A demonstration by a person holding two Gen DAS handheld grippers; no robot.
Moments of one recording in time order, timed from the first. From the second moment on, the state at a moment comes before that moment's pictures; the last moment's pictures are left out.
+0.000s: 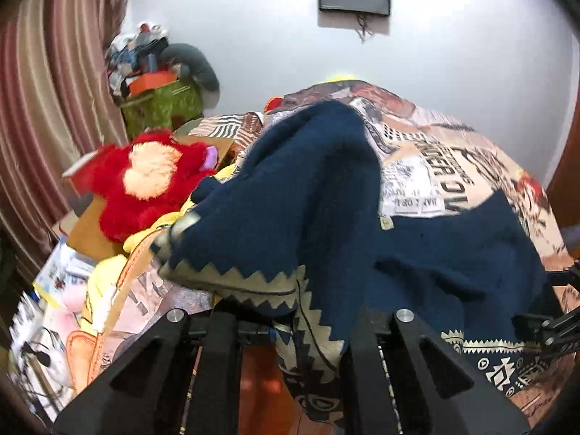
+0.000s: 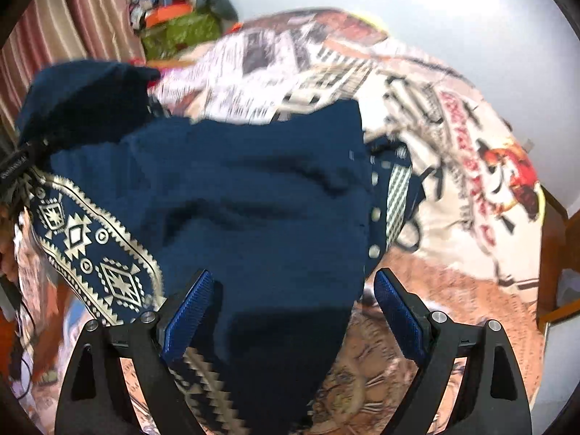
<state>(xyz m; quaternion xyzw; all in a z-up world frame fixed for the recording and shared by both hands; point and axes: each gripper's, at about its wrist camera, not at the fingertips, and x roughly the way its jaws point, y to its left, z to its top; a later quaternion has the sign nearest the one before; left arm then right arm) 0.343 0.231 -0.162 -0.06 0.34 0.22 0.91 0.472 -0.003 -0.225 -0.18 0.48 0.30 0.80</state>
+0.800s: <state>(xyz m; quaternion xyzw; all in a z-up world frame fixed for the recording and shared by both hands) 0.379 0.024 -0.131 0.18 0.31 -0.05 0.93 0.469 -0.124 -0.168 -0.08 0.47 0.26 0.84</state>
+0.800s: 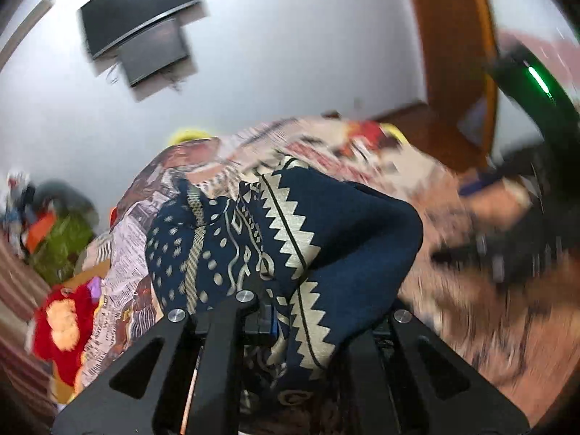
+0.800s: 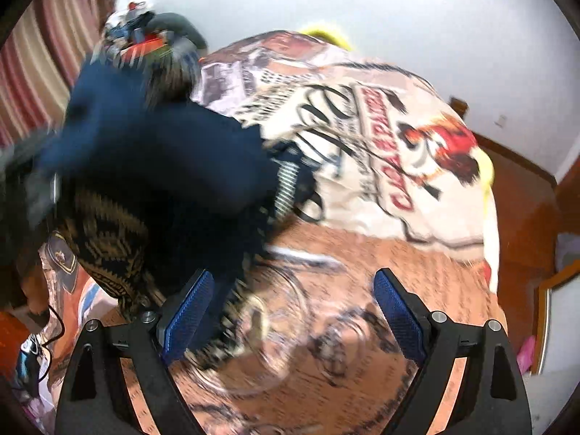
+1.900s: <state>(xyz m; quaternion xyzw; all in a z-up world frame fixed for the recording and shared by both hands) 0.261 0.153 -0.108 0.00 0.37 -0.04 0.93 0.478 -0.041 -0.140 -0.01 0.50 0.38 0.78</state>
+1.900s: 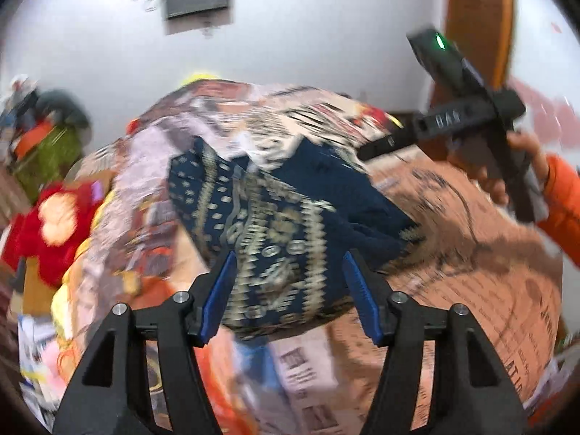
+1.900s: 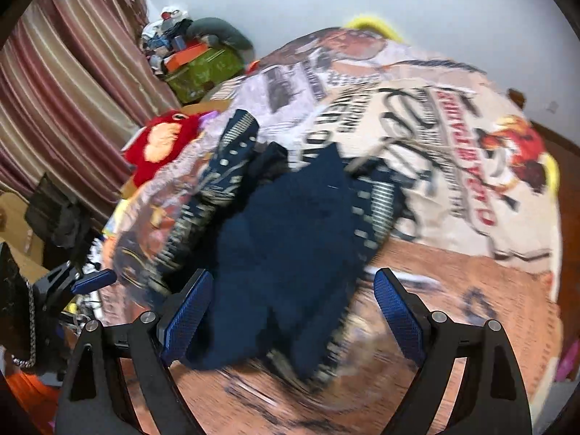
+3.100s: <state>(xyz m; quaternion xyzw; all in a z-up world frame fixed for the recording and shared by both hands) 0.341 0.327 -0.227 -0.19 0.41 0.08 0.89 0.549 0.210 -0.234 -0.08 0.62 0.38 0.68</state>
